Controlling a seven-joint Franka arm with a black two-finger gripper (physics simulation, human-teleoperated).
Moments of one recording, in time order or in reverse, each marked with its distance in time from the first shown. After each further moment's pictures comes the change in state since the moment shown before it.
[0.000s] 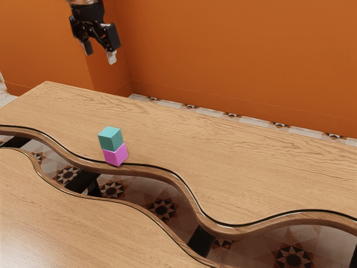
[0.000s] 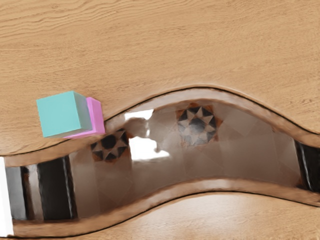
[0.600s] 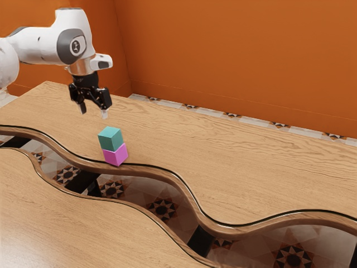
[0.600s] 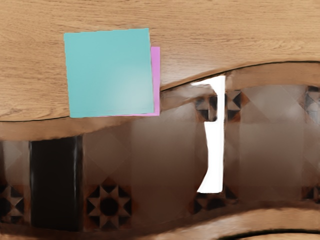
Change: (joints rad) arm 0.221 0.167 0.012 -0.337 -0.076 0.359 0.055
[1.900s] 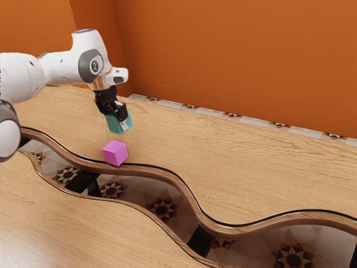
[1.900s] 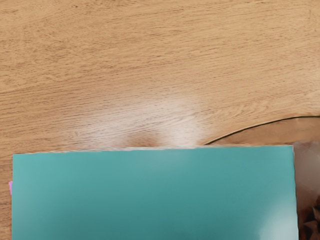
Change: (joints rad) arm -0.046 0.168 -0.021 0.070 -0.110 0.179 0.223
